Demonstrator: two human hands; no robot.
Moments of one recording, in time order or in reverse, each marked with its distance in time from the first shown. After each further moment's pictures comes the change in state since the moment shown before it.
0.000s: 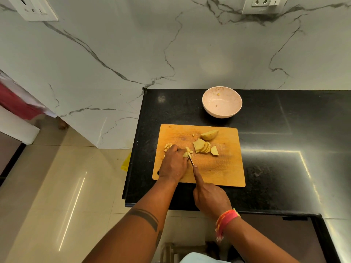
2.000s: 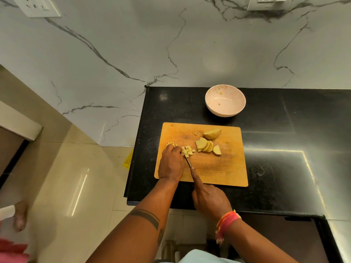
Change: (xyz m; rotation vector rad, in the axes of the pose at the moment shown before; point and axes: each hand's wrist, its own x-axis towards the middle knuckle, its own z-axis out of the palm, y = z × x) left_hand -0.004 -0.010 0.002 -0.049 0.123 -0.092; right_hand -0.003 -0.003 0.006 0.011 -0.009 -0.062
